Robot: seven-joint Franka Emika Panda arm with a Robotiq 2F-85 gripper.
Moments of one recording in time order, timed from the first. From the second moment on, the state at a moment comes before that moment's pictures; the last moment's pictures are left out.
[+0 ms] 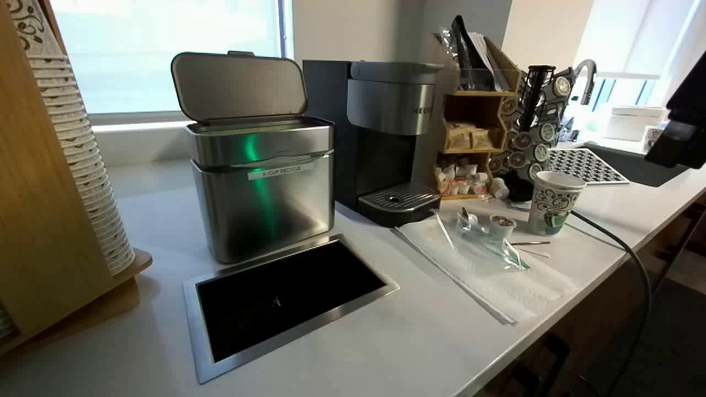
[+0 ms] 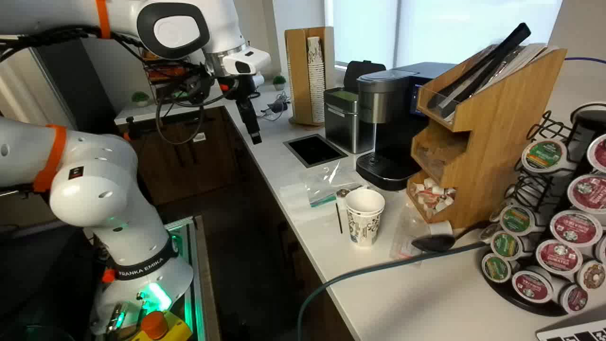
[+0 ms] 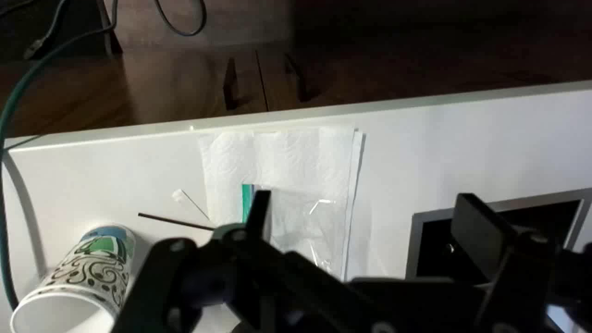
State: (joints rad) arm 0.07 -0.93 0.06 -2.77 0.15 2.00 0.14
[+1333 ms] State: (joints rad) arm -0.08 -0.87 0.10 -2.75 -0.11 2.39 0.14
